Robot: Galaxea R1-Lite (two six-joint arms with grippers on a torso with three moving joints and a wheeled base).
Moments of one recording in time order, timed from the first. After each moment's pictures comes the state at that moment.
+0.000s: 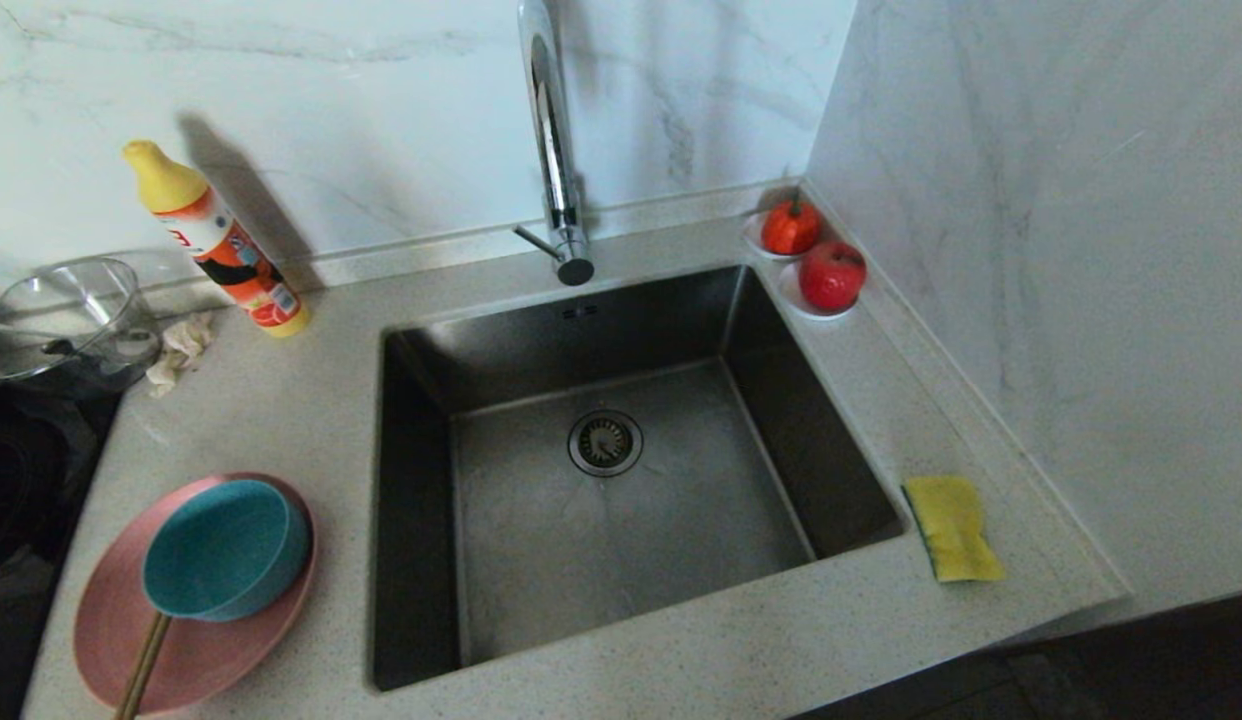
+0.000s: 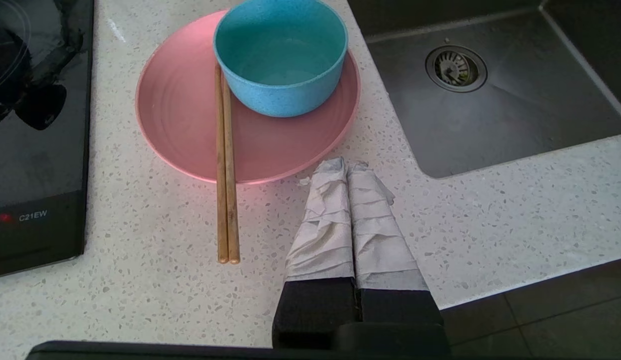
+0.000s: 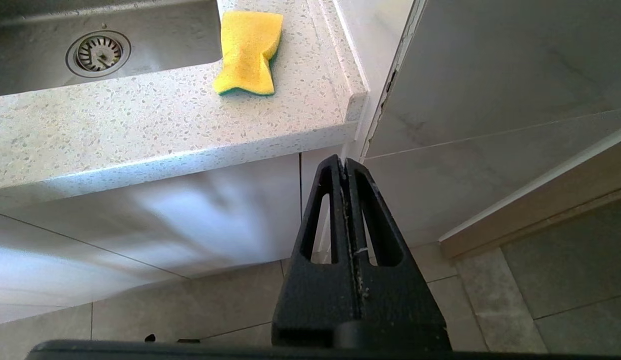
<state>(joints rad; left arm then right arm) -0.01 0.00 0.00 0.00 -0.01 0.04 -0.01 0.01 0.00 -0.01 -0.01 0.01</state>
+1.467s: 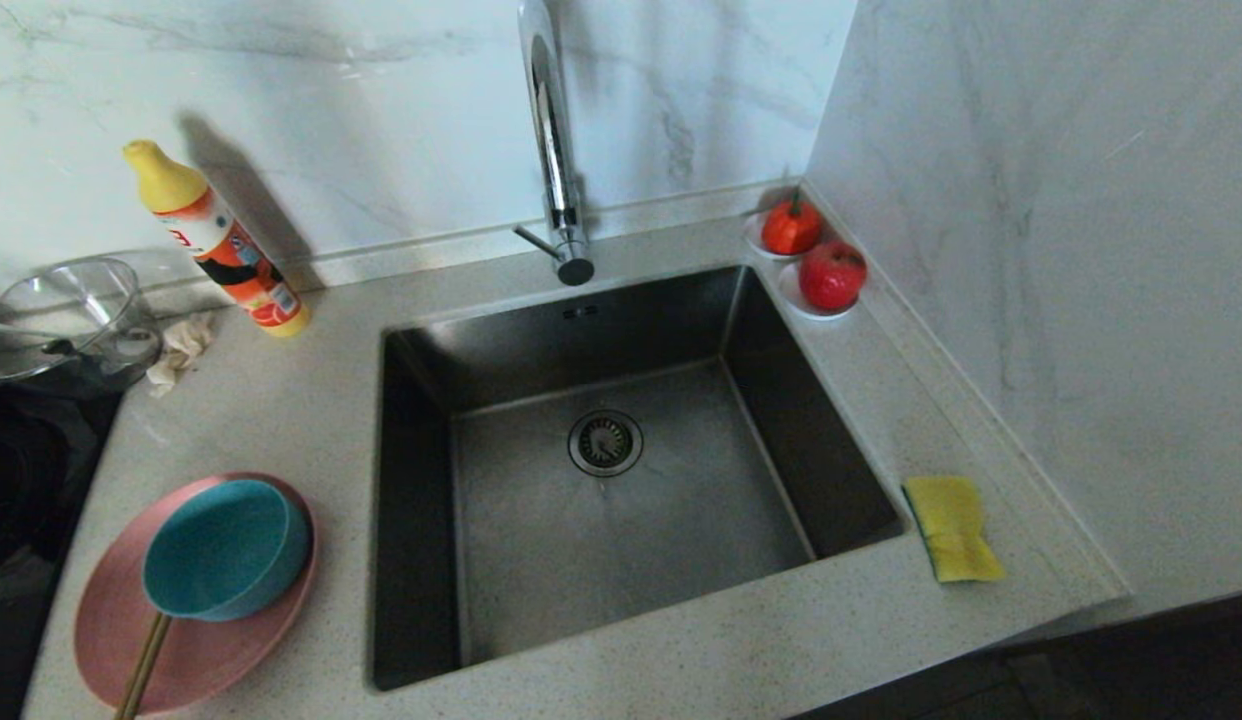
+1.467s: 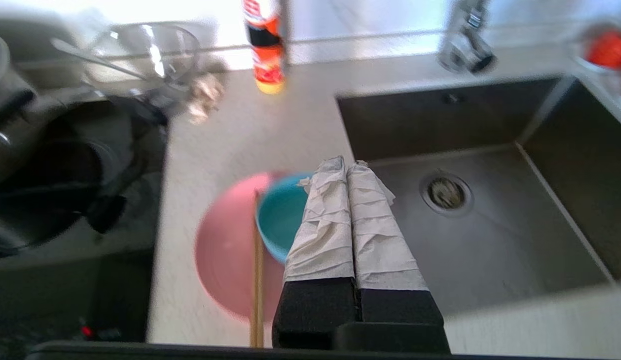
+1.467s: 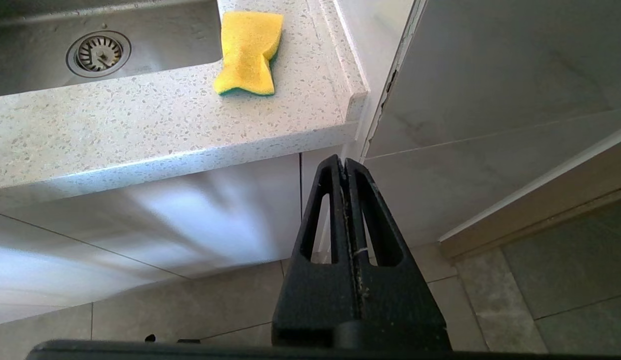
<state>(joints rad) -0.01 0.29 -0.48 0.00 0.06 0.00 -0.01 0.01 0.00 -0.01 -0.01 0.01</state>
